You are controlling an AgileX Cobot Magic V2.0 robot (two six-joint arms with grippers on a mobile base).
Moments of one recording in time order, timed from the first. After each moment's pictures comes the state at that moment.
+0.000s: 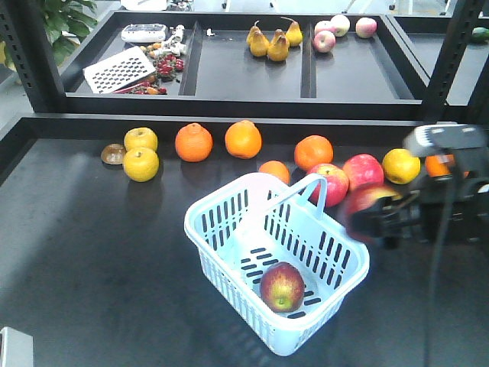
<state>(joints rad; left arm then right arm) -0.30 0.75 -0.15 1.75 -0.81 -1.79 0.11 1.27 -0.83 0.66 0.59 -0.63</state>
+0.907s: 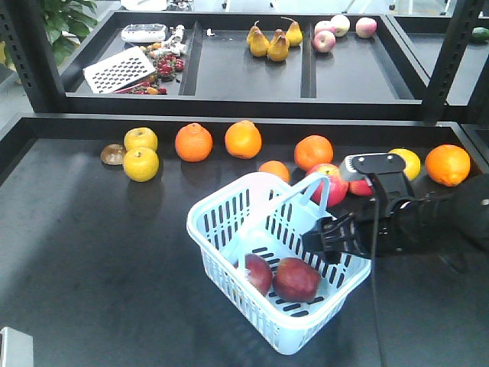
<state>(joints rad) -0.30 0.75 -0.15 1.75 -0.81 -1.79 0.24 1.49 -0.83 0.72 0.43 -0.65</state>
